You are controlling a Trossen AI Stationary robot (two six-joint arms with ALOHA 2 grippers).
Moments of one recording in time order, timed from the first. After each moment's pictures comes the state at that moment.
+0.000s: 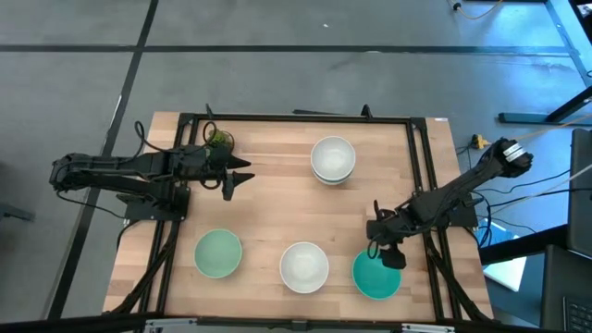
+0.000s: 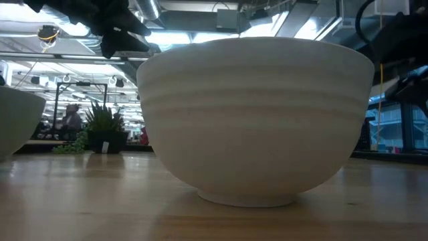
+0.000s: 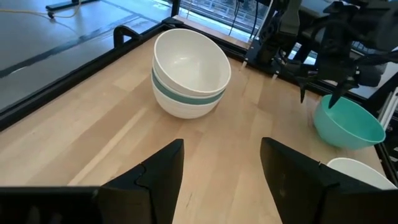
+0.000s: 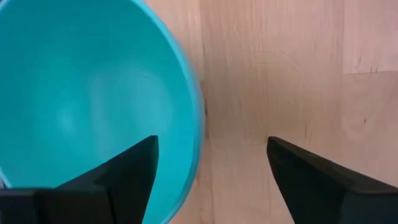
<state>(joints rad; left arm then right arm) 0.08 0.75 0.60 -0.22 -0.16 -0.37 0.52 1.25 0.68 -0.64 -0.15 0.65</state>
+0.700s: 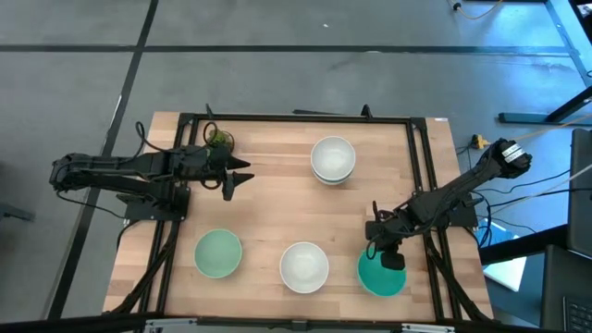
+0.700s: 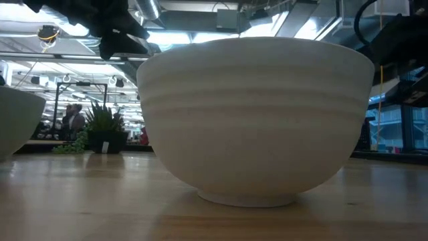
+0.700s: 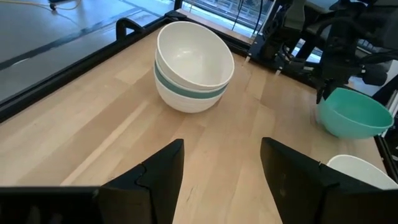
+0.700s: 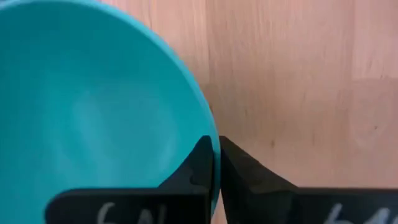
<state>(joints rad) 0.08 0.75 0.60 -0.24 -0.17 -0.39 0.52 1.26 0.68 -0.62 -0.16 0.65</state>
